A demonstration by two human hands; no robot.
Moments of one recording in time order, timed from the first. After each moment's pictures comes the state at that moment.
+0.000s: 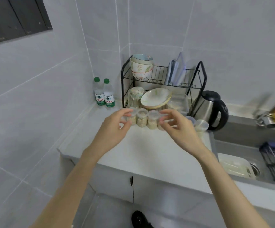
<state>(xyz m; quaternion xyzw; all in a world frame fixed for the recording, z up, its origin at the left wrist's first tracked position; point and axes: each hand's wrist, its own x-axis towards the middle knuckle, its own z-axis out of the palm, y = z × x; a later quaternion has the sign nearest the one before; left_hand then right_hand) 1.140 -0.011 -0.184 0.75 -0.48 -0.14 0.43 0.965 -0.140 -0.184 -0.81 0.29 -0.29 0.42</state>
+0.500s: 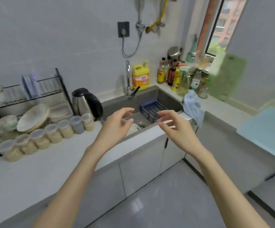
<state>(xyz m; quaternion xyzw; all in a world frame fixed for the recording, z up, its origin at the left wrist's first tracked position) 0.815 -0.075 -0.161 0.51 -0.74 -0.26 0.35 0.605 -0.037 -0.167 -0.66 0.56 -0.43 0.26</state>
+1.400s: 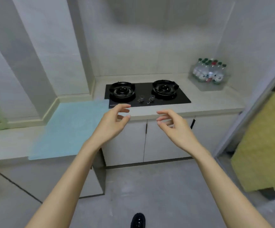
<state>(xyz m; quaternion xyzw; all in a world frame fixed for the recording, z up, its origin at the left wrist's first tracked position) 0.090 0.171 -0.157 0.03 -0.89 -0.44 0.14 0.043 0.386 -0.170 -0.23 0.83 -0.50 -0.01</state>
